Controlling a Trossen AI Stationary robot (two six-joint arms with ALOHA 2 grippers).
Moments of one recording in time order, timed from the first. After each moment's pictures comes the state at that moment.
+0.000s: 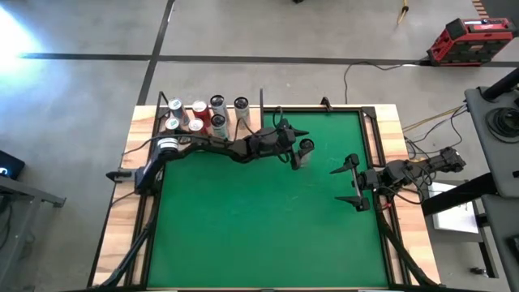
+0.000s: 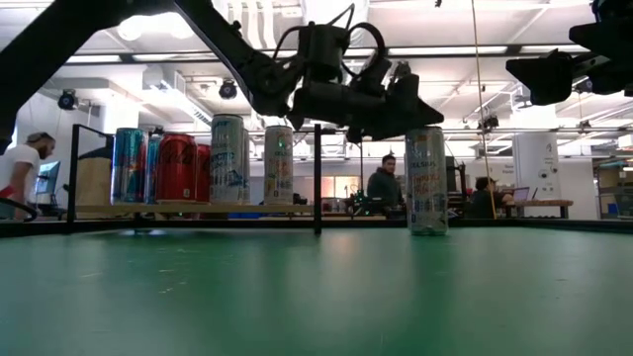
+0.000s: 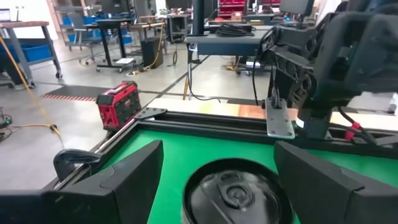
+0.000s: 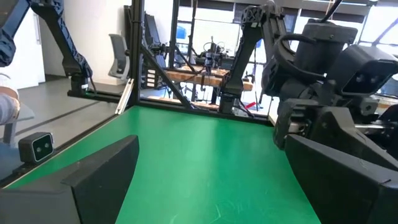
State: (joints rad) left arm 0.19 2.16 1.39 0.71 -0.06 0.03; right arm 0.30 0.02 0.01 0.08 0.13 -0.13
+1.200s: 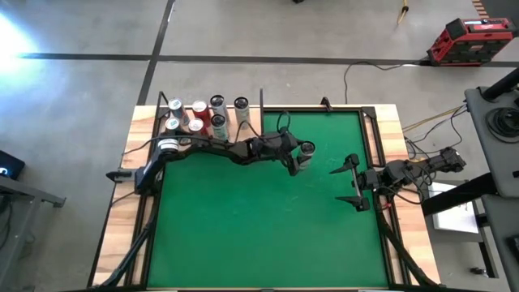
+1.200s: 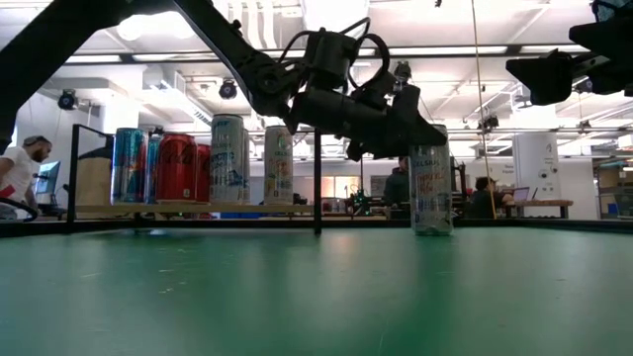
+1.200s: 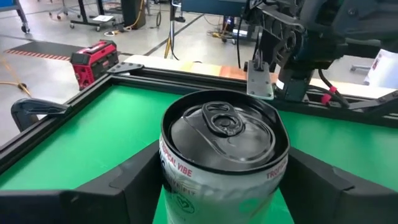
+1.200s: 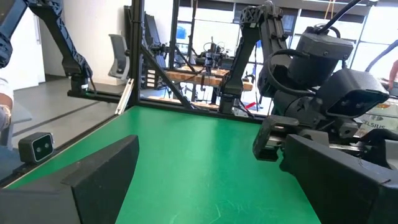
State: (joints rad) left arm 0.17 2.17 1.39 0.56 -0.01 -0.06; right arm 0.30 0.02 0.01 0.08 0.13 -0.13
